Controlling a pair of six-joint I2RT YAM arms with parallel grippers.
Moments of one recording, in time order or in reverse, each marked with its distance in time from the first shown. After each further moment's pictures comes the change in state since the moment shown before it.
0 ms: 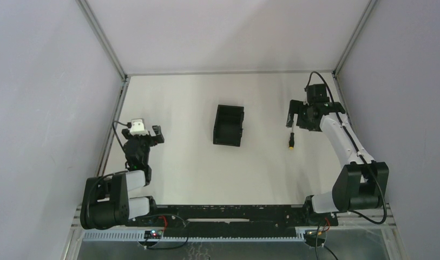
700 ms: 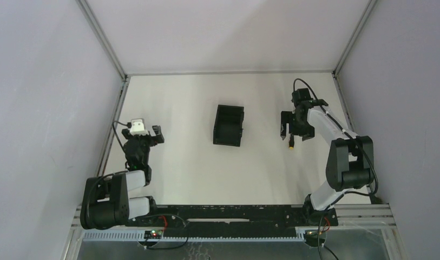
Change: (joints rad) left arm 0.000 0.000 0.000 0.000 0.000 0.000; right arm 0.056 0.212 0.010 -0.073 0.028 -0.026
